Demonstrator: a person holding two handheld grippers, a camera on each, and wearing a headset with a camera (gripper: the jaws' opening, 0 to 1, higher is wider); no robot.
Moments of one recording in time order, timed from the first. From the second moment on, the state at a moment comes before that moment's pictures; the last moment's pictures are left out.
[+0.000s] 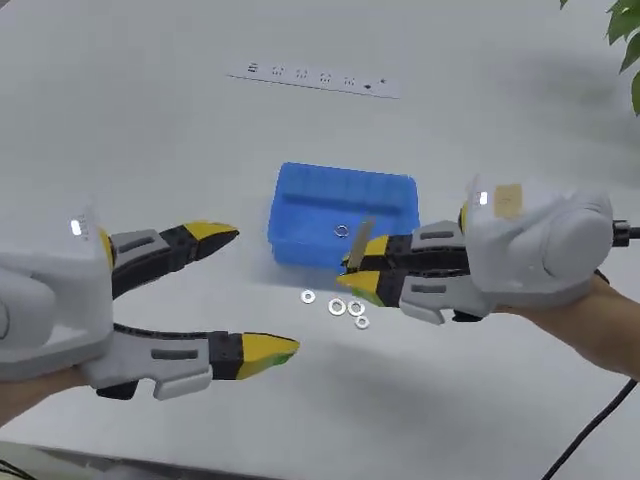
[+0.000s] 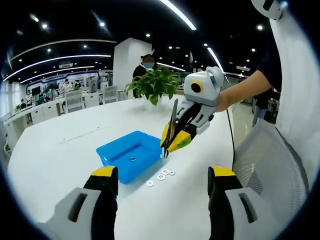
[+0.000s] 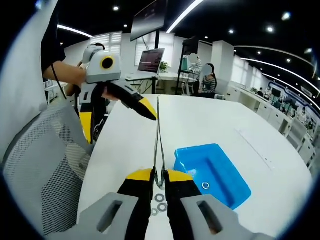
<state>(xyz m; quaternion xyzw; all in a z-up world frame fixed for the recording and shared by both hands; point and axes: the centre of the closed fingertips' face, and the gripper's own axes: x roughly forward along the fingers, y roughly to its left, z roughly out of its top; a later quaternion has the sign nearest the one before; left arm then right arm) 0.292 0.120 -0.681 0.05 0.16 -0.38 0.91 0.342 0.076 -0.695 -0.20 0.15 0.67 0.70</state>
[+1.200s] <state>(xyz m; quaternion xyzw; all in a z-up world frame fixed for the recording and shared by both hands) 0.285 0.152 -0.705 0.01 0.20 -0.33 0.92 0.439 0.114 -0.750 -0.21 0.18 0.63 0.73</state>
